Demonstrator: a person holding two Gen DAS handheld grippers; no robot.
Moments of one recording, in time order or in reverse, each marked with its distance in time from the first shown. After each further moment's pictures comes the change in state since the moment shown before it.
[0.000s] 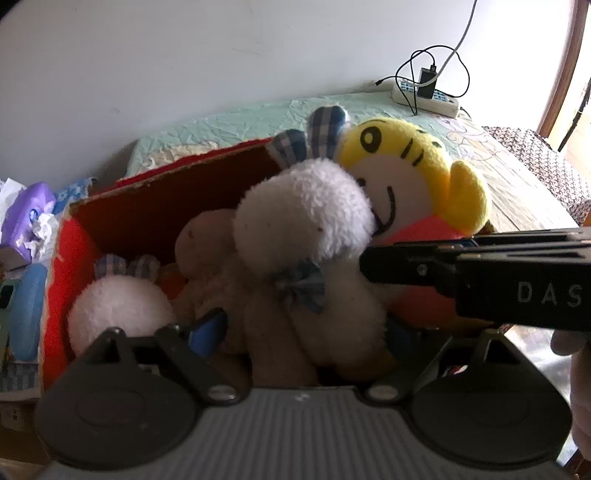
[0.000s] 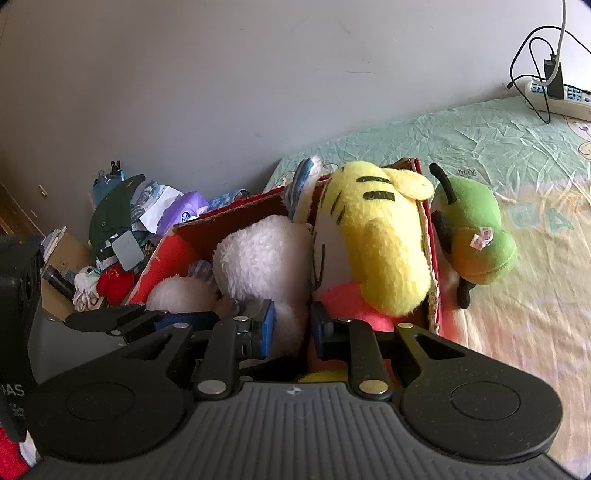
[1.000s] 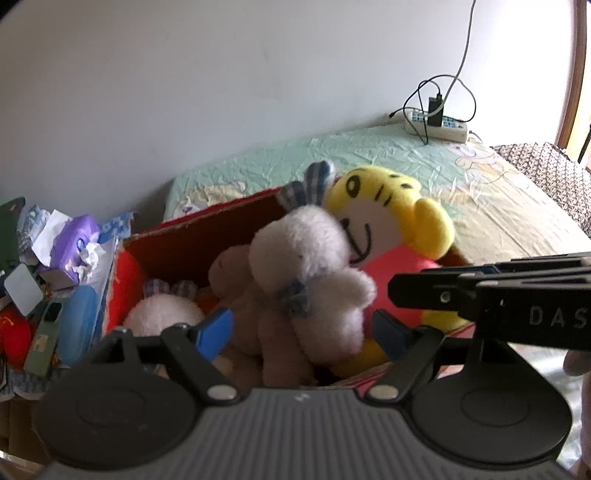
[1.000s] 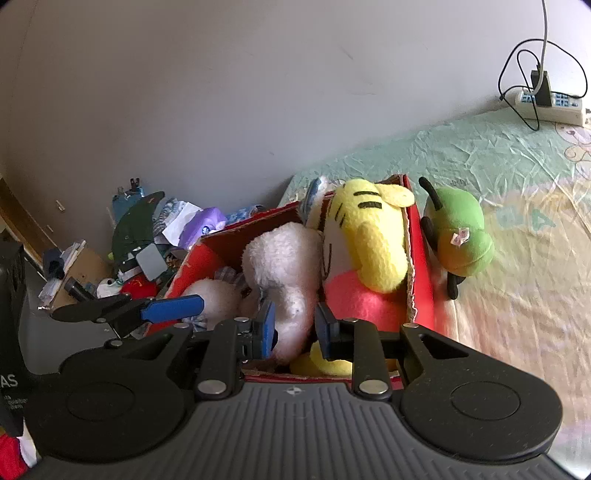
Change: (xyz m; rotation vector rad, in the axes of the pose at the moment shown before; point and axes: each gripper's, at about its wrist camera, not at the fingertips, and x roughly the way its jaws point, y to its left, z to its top) left arm -0.053 -0.030 -0.001 0.025 -0.106 0.131; right arm -0.049 0.004 -0.015 0.018 -0.061 0.042
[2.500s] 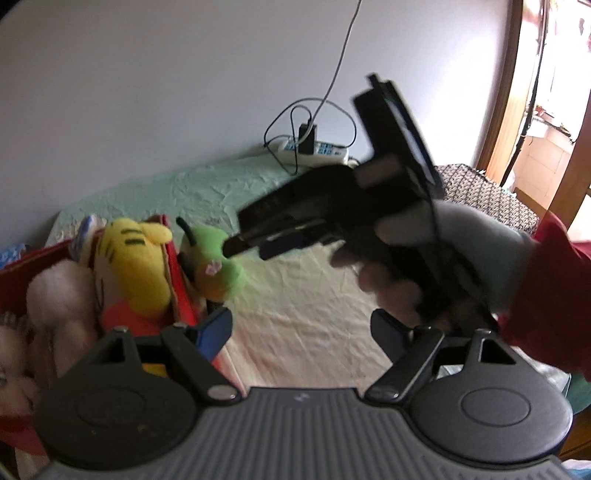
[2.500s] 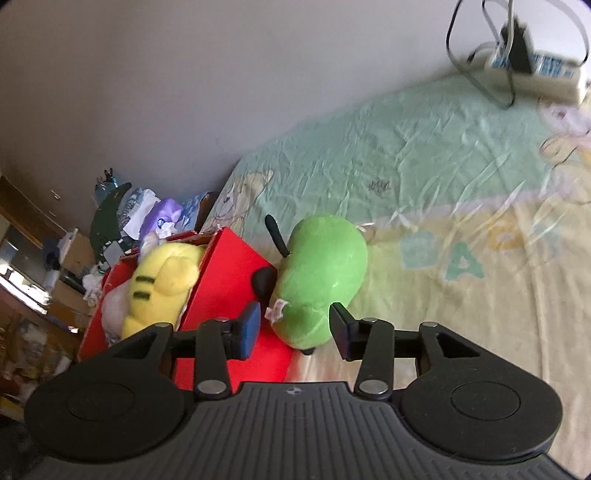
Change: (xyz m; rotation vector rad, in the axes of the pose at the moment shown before) left arm -0.006 -0.163 0.024 -0.004 -0.078 -0.239; right arm 0.038 -0.169 0.084 0.059 0.207 0.078
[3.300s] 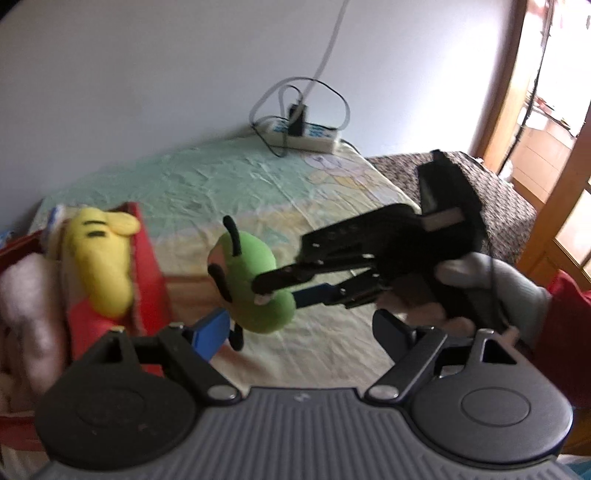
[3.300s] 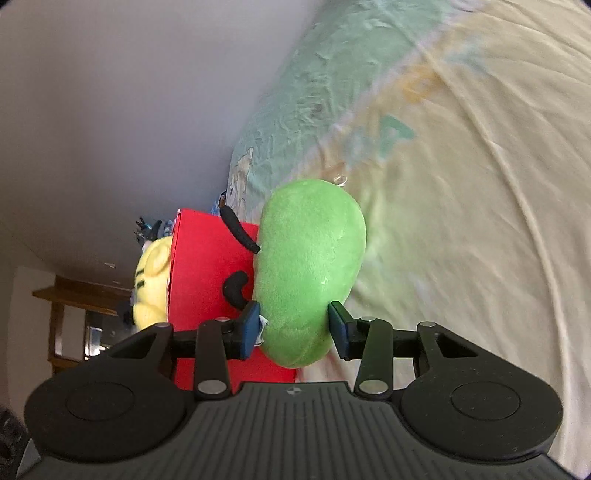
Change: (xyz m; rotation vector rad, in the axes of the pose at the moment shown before) left arm 0.020 -0.016 0.006 -0.002 0.066 -0.041; right arm -0.043 -0.088 -0.064 0.440 0.077 0.236
